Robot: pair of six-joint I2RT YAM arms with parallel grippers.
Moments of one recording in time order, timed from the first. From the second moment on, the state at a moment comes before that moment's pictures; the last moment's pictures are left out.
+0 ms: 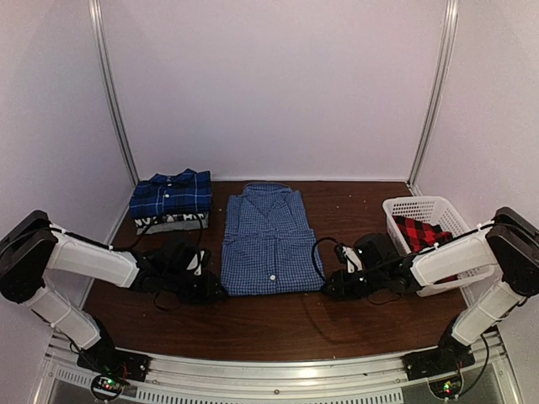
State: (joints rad) left arm -0.77 1.48 0.55 0.04 0.22 -0.84; right arm 0.72 1.52 0.54 0.16 -0.27 0.69
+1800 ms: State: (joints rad) left arm -1.04 1.08 0.50 -0.26 0.08 -0.93; right arm 1.03 1.07 0.36 0.04 -0.11 0.86
